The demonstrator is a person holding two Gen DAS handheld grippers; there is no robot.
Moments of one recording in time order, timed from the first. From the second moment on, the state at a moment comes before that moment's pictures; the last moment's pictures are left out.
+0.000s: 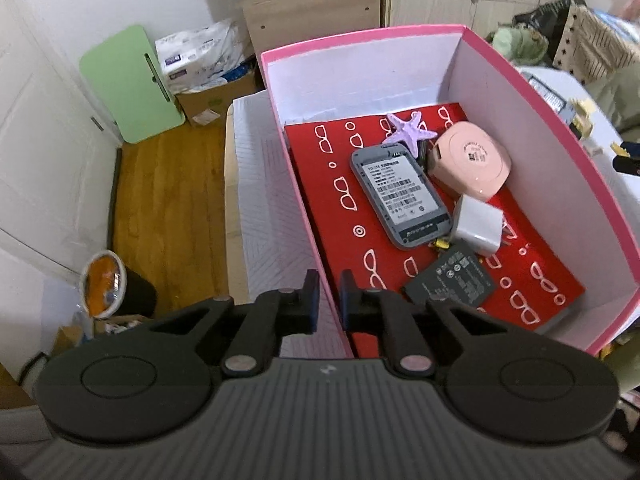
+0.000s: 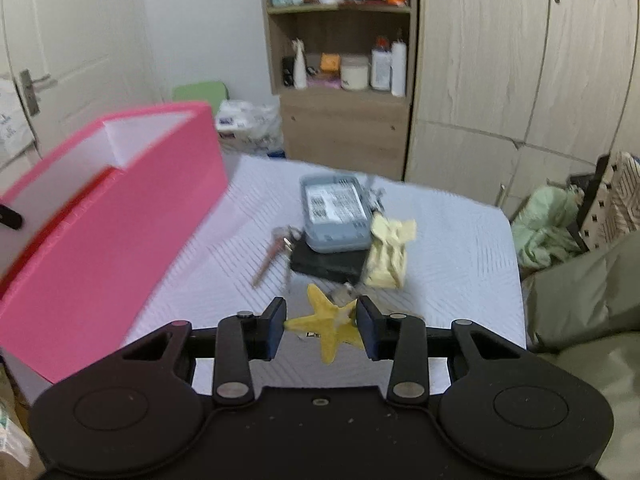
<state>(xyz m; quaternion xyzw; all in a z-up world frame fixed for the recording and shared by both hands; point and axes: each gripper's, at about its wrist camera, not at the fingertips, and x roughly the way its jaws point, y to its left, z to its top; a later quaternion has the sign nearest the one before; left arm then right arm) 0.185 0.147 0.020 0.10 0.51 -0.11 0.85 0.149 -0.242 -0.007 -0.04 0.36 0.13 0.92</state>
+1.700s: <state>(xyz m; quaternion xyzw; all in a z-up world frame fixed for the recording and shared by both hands) 0.179 0.140 0.017 0.10 0.49 -0.09 0.86 0.215 -0.085 0.076 0.09 0.52 0.31 0.79</state>
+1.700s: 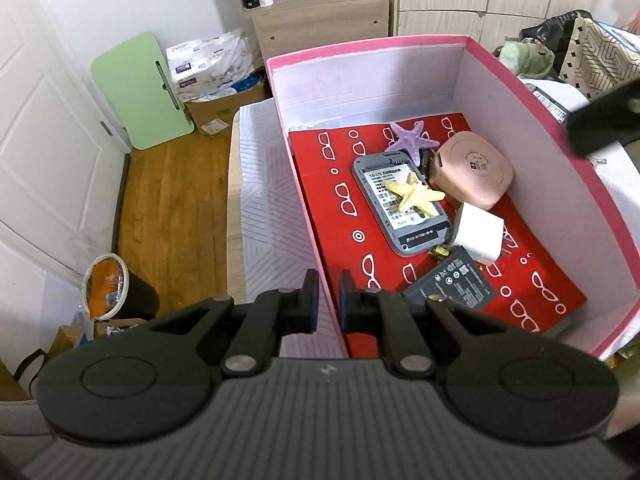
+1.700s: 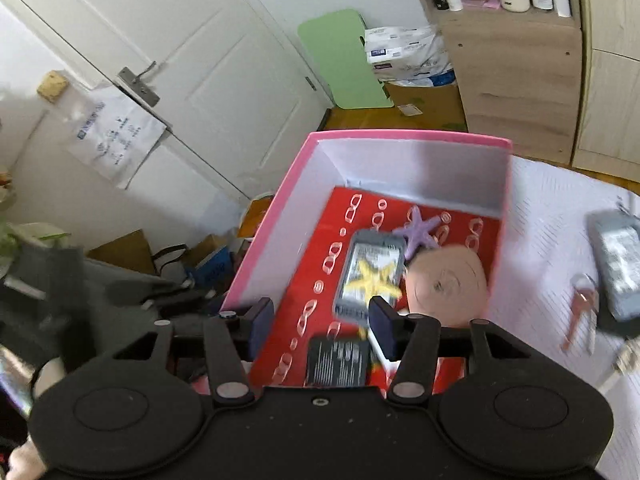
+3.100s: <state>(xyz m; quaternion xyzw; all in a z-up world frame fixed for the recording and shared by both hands) 0.170 0.120 0.016 0.14 0.49 -0.03 0.86 0.203 -0.293 -0.039 0.03 0.33 0.12 0.93</state>
